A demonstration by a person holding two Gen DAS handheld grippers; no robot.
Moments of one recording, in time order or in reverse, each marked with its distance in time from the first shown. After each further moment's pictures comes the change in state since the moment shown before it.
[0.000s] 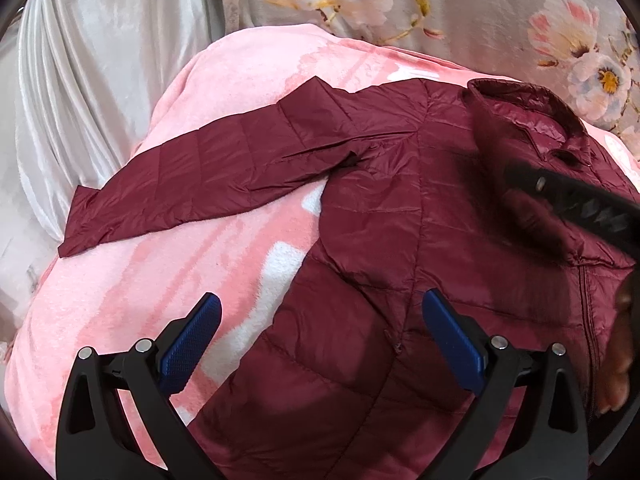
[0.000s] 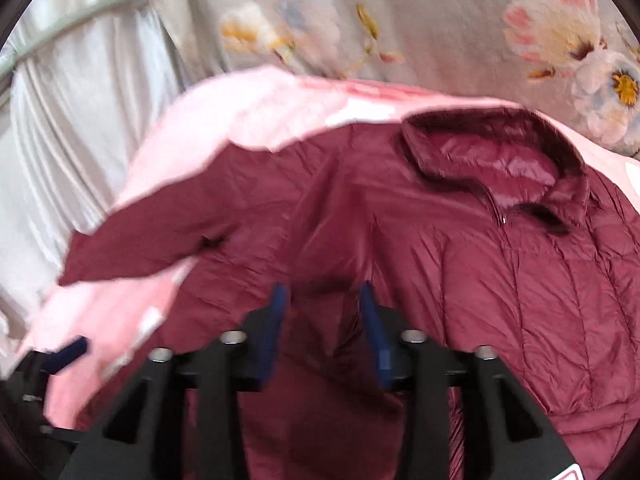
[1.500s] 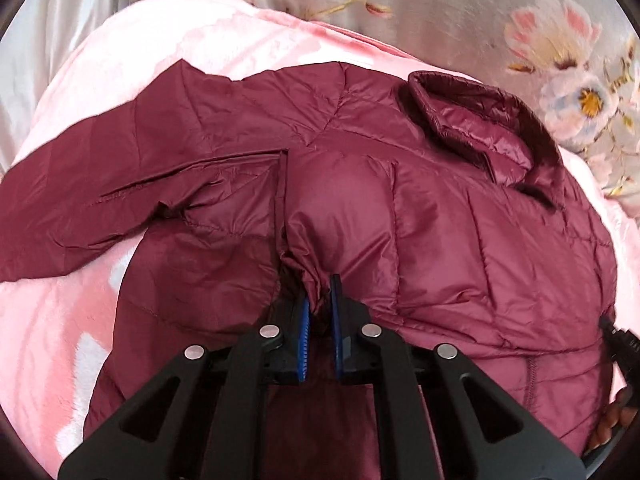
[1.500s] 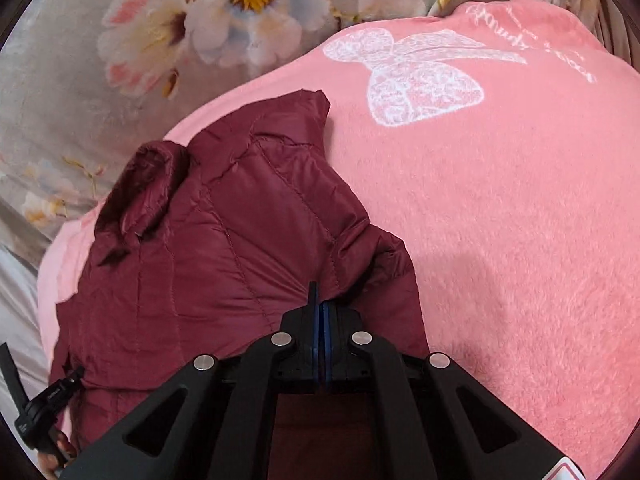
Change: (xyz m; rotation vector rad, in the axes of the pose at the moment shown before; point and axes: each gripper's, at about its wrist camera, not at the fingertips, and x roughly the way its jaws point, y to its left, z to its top) left arm 0.080 -0.072 0.065 -0.037 0.077 -0.261; right arm -0.072 -0.286 -0.083 0.641 -0.034 -0.376
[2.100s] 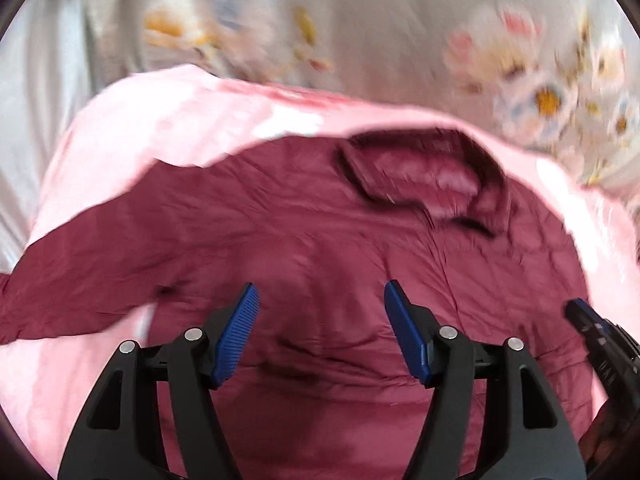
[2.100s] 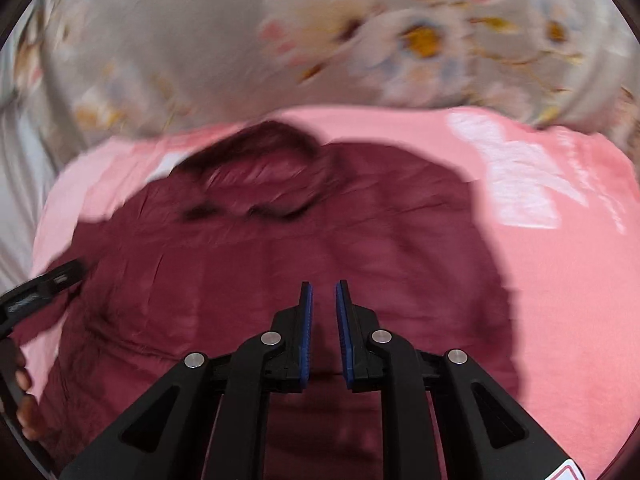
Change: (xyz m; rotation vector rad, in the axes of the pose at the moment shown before) left arm -0.044 -0.064 0.026 0.144 -0.083 0.007; right arm -0.025 0.147 -0.035 -0.405 -0.018 0.010
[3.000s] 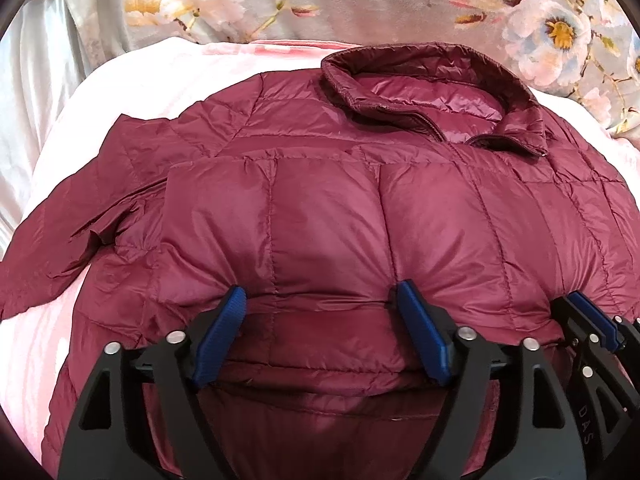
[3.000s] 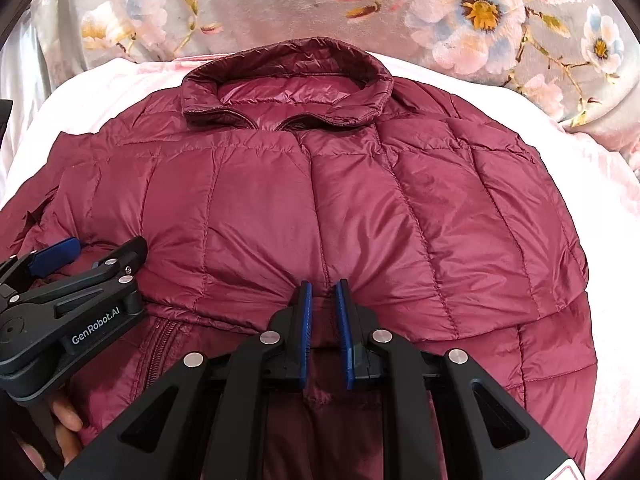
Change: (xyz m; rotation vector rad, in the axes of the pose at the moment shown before) left arm 0.054 -0.025 -0.046 0.038 0.031 0.090; right arm 0.039 0.030 -0.031 -0.103 0.051 -0.092
